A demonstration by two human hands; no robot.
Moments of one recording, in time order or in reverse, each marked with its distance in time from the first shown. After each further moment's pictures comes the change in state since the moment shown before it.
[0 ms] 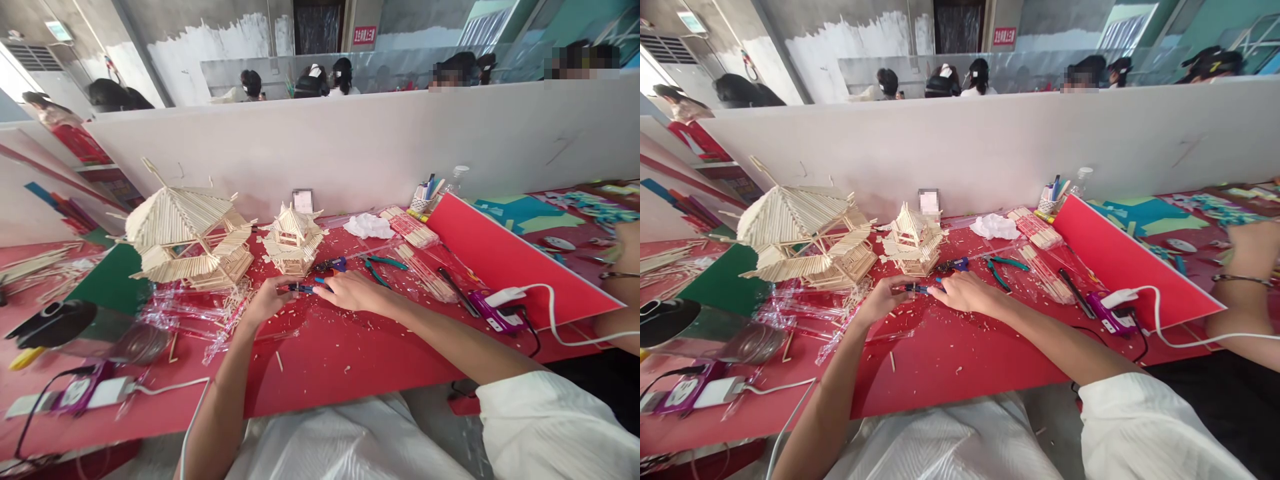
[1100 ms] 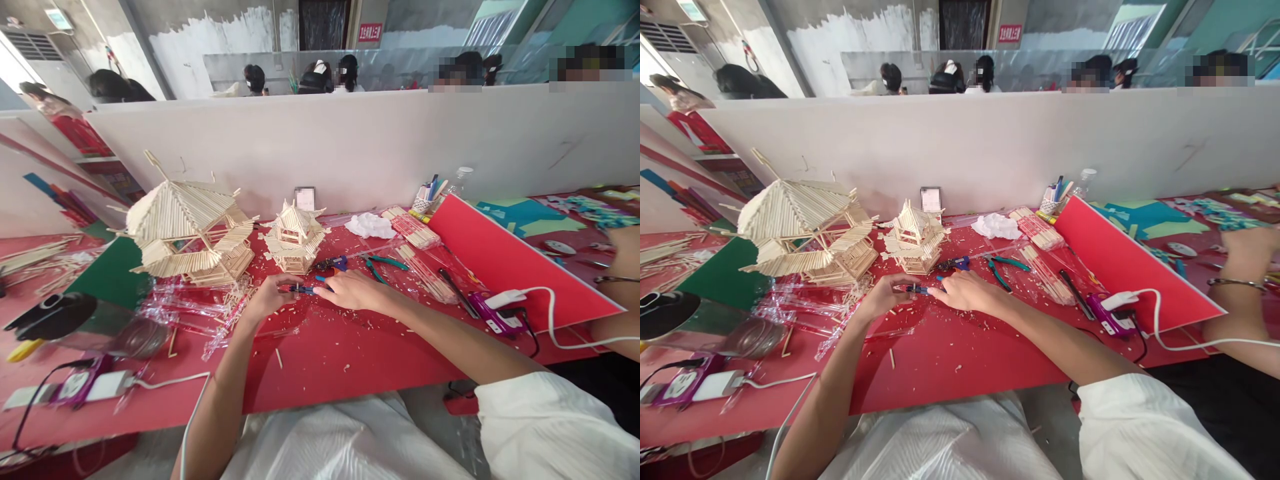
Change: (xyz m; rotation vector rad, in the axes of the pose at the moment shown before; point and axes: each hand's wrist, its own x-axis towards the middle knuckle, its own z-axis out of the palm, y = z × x) left_hand 0.002 -0.011 0.000 -0.130 0.004 -0.105; right_hand 0.003 0.000 -0.001 -0.011 -0.069 -0.032
